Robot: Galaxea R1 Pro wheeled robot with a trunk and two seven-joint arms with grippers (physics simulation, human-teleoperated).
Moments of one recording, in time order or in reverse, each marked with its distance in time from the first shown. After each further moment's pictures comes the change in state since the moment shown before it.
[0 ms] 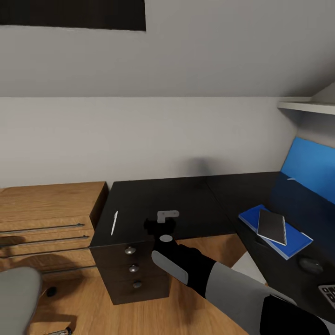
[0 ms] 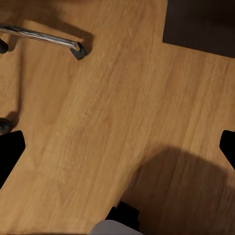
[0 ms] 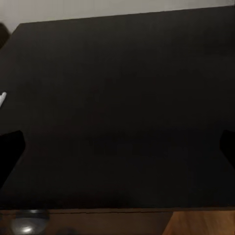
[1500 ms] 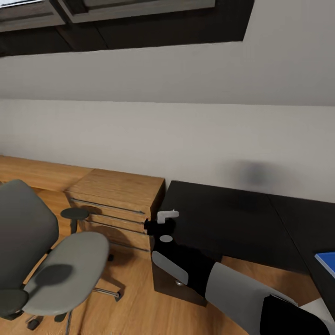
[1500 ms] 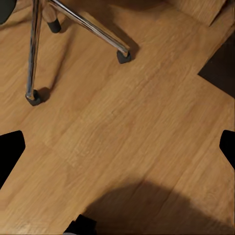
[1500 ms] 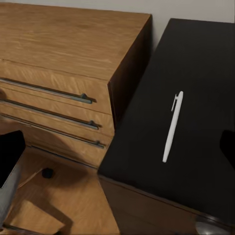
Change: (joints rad) left arm 0.000 0.010 -0.031 -0.173 -0.027 0.005 0.012; right arm 0.000 0.000 0.003 0.005 -0.002 0.003 0.006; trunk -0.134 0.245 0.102
